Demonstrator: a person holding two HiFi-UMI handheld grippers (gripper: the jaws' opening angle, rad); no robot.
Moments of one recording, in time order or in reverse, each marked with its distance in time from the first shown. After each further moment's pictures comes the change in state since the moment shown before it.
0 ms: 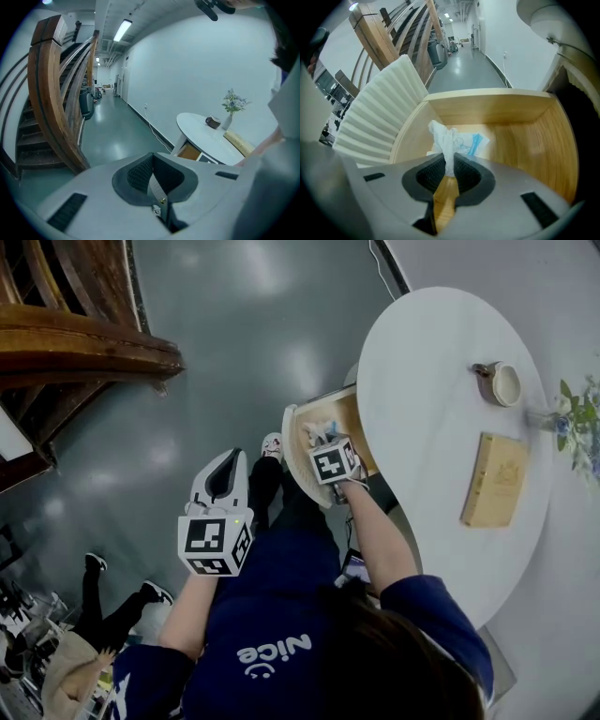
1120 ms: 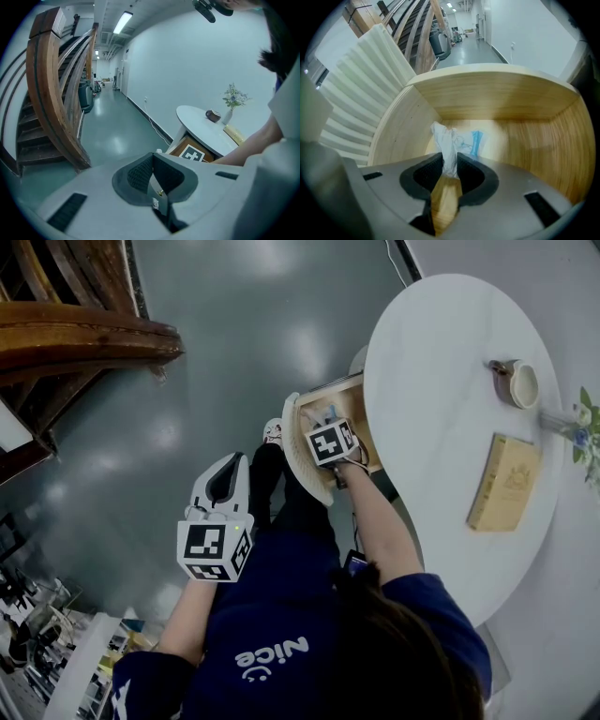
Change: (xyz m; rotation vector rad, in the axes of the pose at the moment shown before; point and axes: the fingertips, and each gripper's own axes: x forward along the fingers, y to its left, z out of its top) left arm 0.009 -0.004 -0.029 -0.013 0.078 -0.009; right arm 0.039 -0.003 0.000 -0.035 0.099 0.044
